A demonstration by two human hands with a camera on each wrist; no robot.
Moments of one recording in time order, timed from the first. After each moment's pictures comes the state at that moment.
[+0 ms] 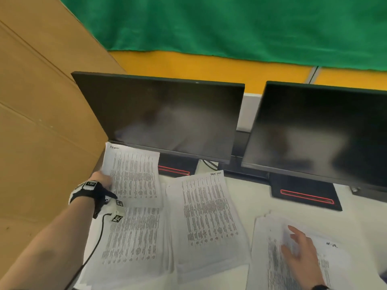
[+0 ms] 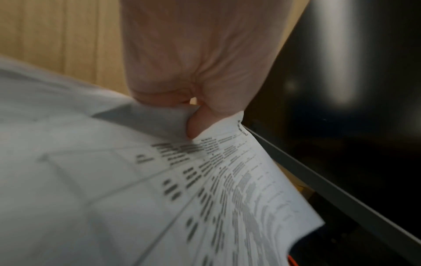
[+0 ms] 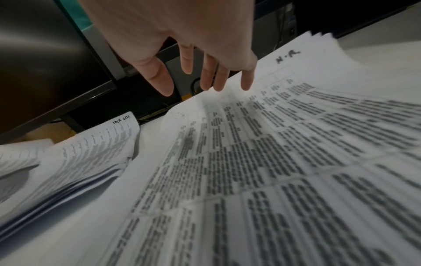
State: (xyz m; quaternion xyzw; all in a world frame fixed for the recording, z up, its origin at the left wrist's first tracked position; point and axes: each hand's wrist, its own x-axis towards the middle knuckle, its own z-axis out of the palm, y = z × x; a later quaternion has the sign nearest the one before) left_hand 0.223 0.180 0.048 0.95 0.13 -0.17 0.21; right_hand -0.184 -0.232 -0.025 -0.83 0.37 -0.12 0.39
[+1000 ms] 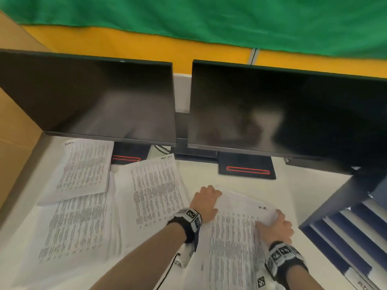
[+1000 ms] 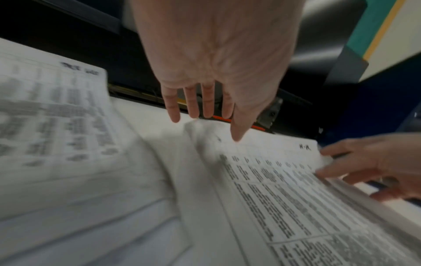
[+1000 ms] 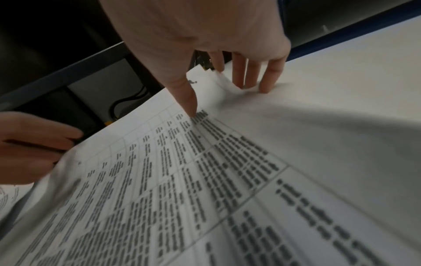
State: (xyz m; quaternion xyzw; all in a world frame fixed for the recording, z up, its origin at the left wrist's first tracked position) left_hand -0.058 -0.170 -0.024 0.85 -0.47 -0.20 0.12; right_hand -0.235 -0.314 -0.032 -0.73 0.63 0.01 0.28
